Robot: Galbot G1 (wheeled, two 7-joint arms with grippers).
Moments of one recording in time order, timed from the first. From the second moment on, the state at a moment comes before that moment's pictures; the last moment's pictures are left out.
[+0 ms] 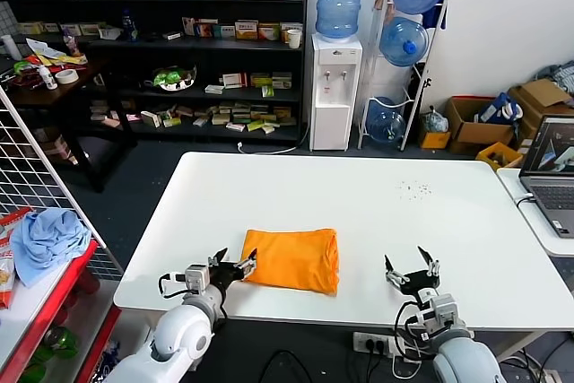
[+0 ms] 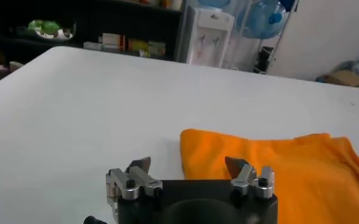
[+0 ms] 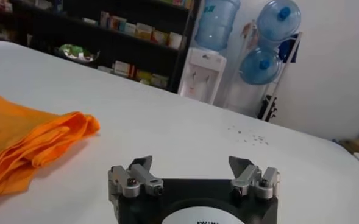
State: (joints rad) left arm 1.07 -1.08 -0.05 -1.71 -0.74 0.32 -0.32; right arm -1.36 1.12 0.44 1.75 0.18 -0.16 0.07
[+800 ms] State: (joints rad) left arm 1.00 -1.10 -0.07 -1.62 -0.86 0.41 -0.24; right arm -1.35 1.12 0.43 1.75 0.18 -0.17 0.07
